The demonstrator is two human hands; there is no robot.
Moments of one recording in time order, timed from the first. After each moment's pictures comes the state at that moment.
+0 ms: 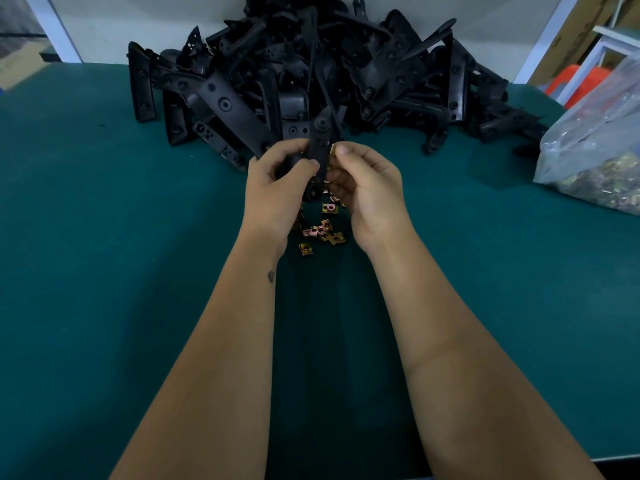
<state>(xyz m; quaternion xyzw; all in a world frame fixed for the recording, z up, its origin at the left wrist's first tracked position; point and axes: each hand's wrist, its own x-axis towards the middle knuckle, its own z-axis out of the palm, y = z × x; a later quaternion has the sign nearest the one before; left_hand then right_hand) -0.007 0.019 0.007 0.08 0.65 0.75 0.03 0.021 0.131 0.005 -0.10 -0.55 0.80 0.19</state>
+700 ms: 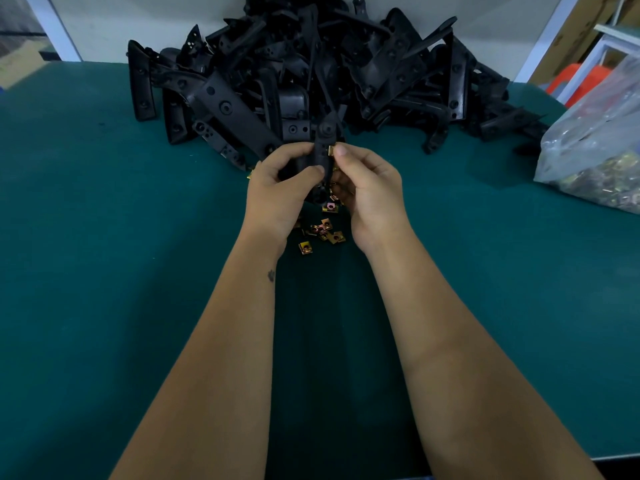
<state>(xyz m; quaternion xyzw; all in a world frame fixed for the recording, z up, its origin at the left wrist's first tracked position) -0.013 0.020 -0.005 0.14 0.64 0.75 0.02 0.020 0.130 0.001 -0.13 -0.55 0.80 0.20</state>
